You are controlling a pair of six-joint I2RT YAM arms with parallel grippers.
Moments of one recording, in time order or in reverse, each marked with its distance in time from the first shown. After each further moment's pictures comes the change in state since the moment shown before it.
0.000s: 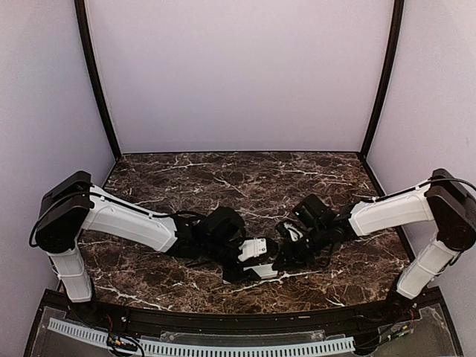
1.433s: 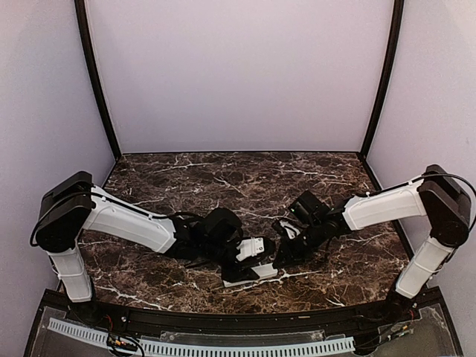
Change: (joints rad) left arm 0.013 -0.003 -0.040 0.042 -0.010 -0.017; right arm -0.014 0.063 0.079 -0.087 0.022 -0.124
